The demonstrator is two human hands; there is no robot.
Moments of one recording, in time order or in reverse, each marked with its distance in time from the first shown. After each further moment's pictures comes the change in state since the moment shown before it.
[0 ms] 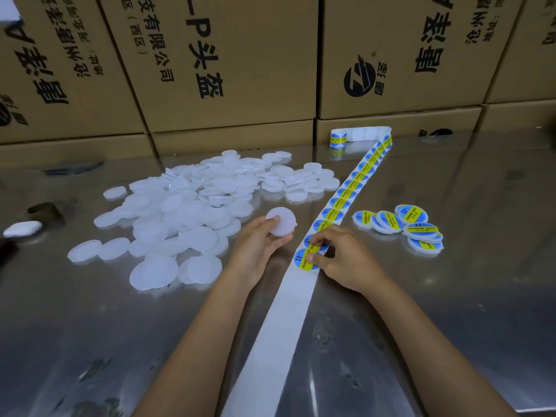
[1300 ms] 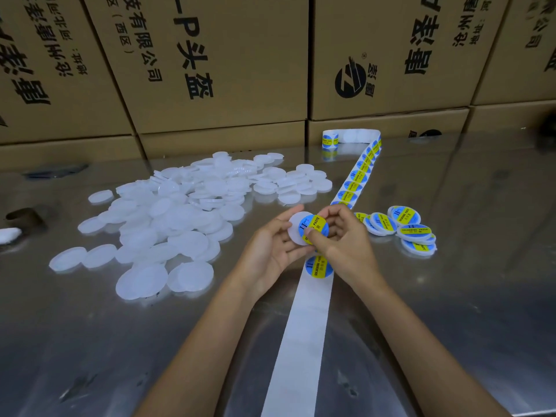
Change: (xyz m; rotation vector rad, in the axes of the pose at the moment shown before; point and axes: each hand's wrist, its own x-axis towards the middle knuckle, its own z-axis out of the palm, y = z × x) left_hand -0.021 0.007 0.029 -0.101 -0.298 -0.159; right_hand 0.001 -0.031 -0.007 0.649 0.322 0.143
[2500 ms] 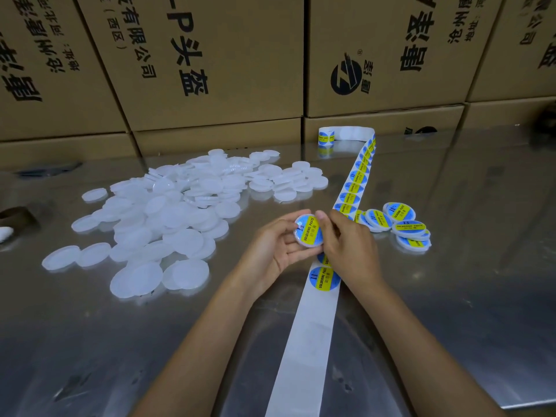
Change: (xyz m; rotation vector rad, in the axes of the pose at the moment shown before) left_hand -0.006 -0.003 0.010 0.085 -0.046 -0.017; right_hand 0.007 0.035 -0.016 -0.678 0.114 -0.218
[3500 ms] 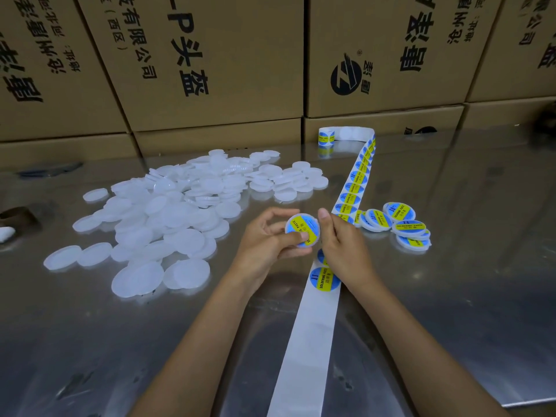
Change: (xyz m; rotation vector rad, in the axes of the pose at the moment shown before) left_hand -0.003 0.001 -0.008 0.249 0.087 0.186; right_hand 0.000 -0.010 0.003 0.317 -0.083 0.101
